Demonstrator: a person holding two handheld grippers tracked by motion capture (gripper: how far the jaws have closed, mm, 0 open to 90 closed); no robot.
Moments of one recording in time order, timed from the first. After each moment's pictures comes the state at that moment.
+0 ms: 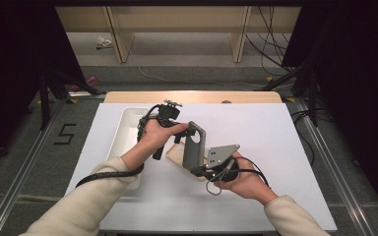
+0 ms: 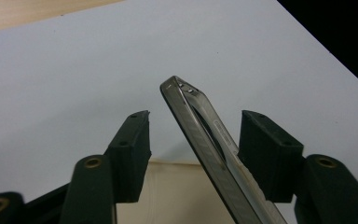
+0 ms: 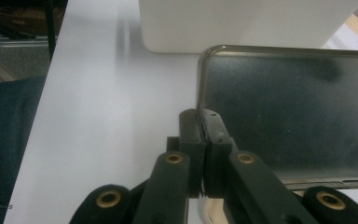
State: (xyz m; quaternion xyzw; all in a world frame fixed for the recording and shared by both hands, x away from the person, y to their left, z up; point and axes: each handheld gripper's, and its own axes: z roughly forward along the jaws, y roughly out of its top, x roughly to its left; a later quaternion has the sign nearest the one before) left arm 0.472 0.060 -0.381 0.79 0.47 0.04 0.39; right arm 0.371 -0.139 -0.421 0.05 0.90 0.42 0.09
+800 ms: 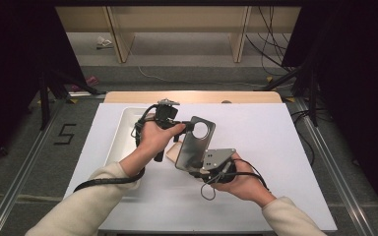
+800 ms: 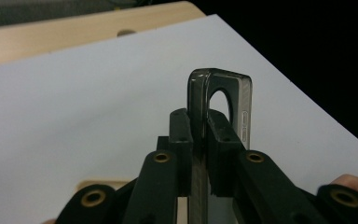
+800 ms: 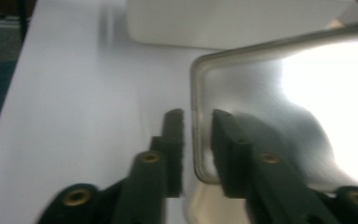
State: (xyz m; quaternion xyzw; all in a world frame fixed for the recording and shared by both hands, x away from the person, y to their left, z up) left arm 0.445 0.065 -0.359 0.77 0.43 0.07 0.47; right arm 0.368 -0.136 -0.422 0.07 0.90 0.41 0.15
